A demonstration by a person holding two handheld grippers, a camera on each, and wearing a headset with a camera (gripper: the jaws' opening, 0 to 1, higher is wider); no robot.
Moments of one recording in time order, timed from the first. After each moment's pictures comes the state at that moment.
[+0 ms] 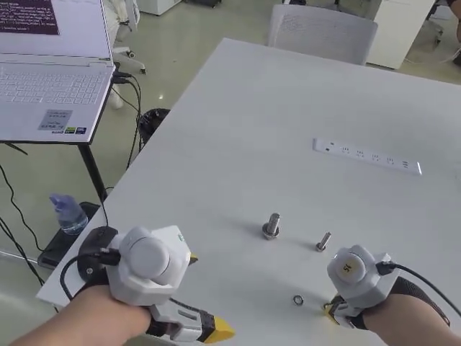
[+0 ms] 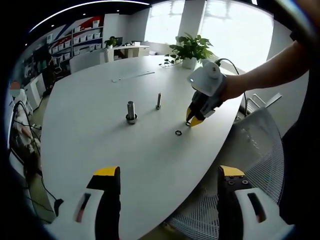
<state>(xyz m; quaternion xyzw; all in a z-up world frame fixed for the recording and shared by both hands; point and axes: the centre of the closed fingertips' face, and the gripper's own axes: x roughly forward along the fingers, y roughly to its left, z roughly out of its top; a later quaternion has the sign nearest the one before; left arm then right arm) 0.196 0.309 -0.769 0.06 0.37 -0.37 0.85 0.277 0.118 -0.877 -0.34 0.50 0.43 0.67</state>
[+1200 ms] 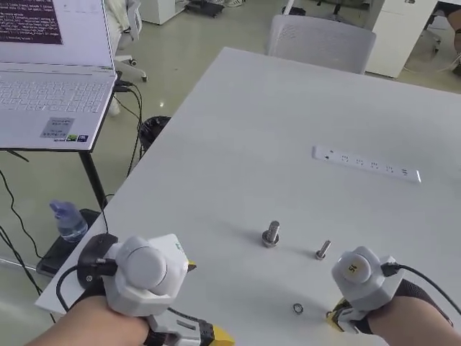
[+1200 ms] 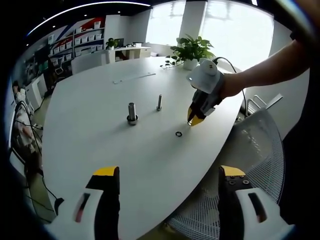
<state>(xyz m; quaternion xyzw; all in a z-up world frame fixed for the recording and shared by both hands) 0.194 0.309 -0.767 0.06 0.36 -0.36 0.86 0.278 0.113 -0.873 -0.32 0.51 0.44 0.66</state>
